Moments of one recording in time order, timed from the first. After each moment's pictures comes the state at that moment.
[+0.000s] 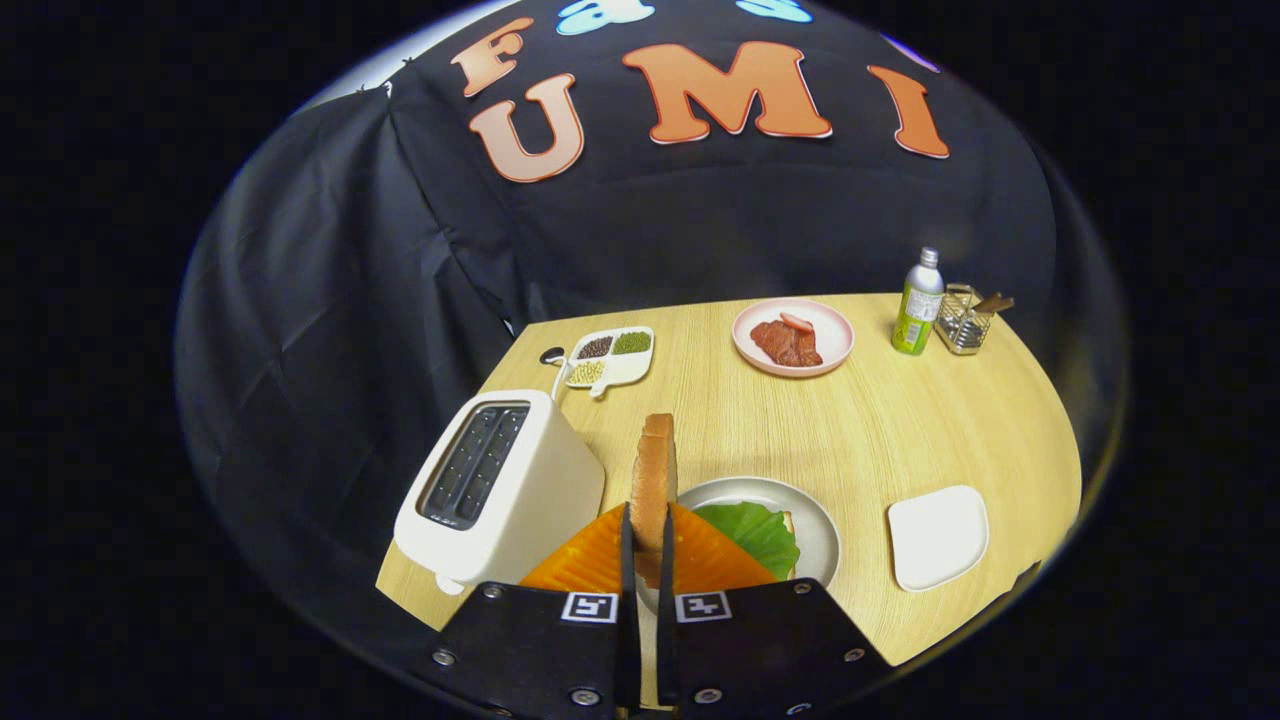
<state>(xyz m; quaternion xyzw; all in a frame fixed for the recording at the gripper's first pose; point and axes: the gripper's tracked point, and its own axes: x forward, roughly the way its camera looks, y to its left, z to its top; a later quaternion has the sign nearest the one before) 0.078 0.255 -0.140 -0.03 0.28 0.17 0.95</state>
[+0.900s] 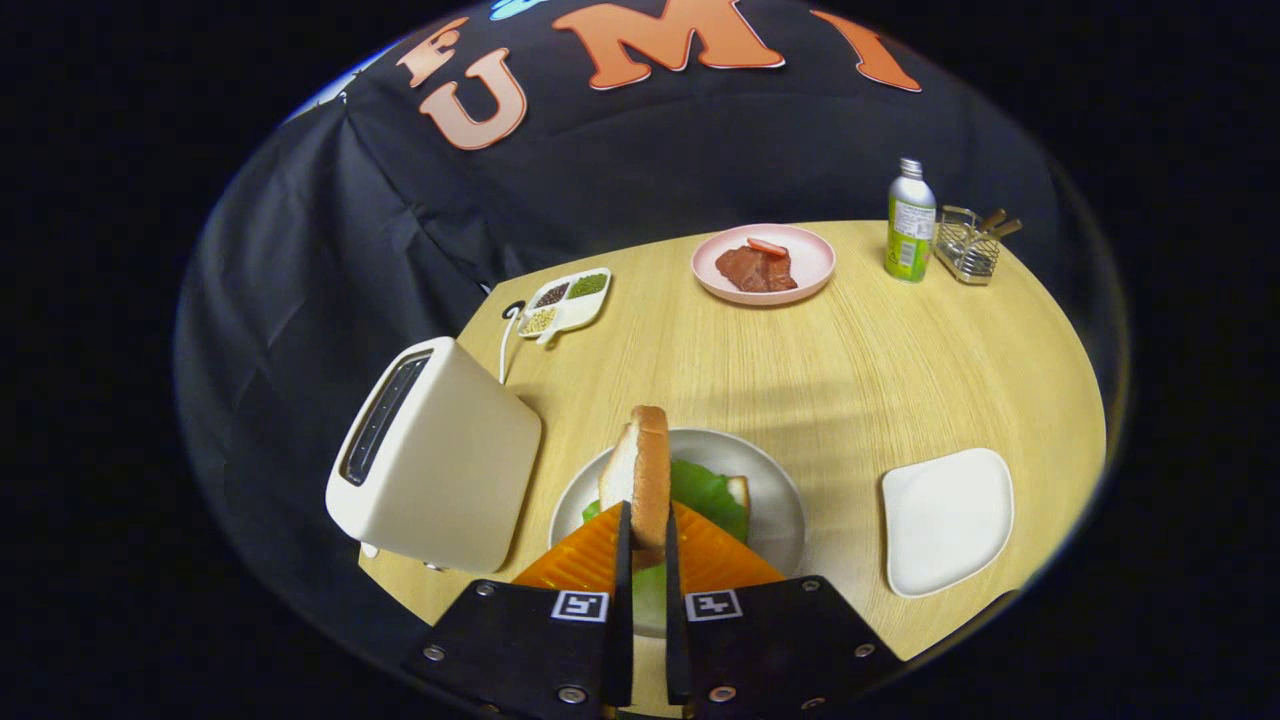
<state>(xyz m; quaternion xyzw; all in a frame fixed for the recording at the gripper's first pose) 0.109 0.182 -0.204 -0.01 0.35 0.17 0.92</state>
